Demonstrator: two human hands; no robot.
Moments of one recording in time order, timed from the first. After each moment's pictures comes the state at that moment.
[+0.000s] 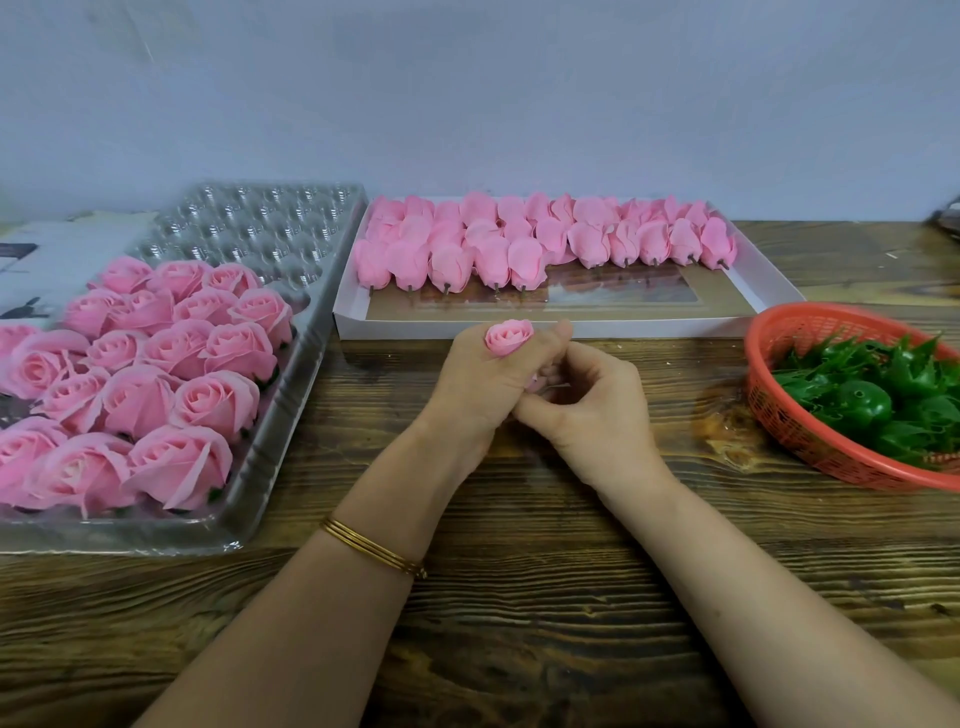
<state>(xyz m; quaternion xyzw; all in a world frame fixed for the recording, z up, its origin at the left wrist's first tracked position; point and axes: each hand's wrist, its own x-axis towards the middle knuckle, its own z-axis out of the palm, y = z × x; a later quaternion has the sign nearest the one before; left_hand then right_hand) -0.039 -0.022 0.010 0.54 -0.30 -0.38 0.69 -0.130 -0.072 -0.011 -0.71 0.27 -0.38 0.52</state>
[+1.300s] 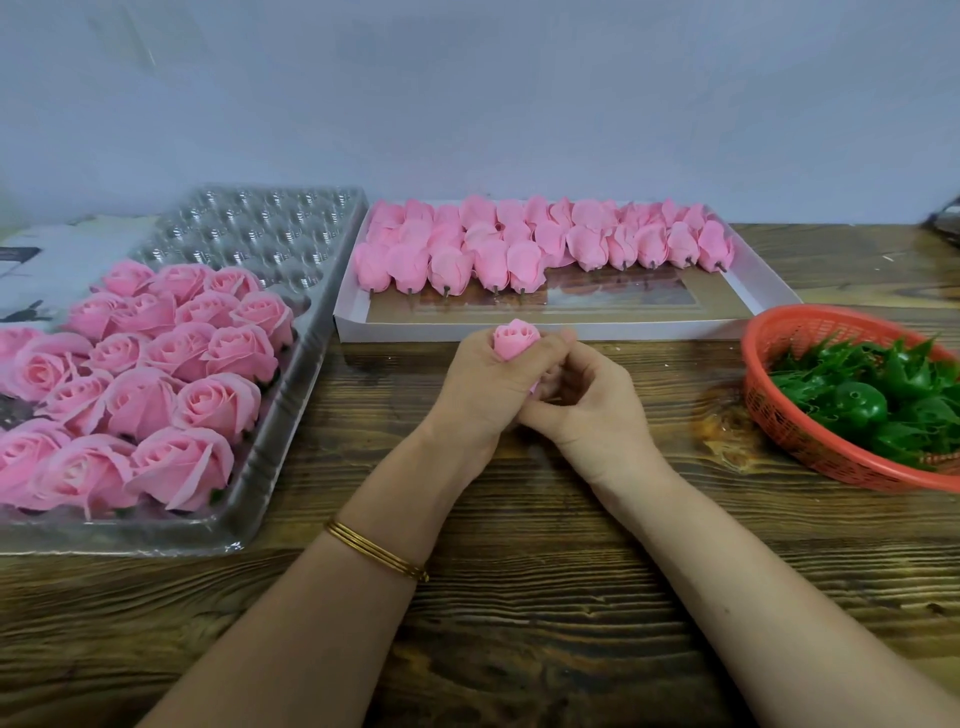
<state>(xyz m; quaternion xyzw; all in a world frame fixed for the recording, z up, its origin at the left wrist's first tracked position) -0.043 -0.023 0.009 0.55 -0.29 -0.39 0.68 -0.132 -0.072 -0.008 -0.67 0.27 -0.35 0.59</state>
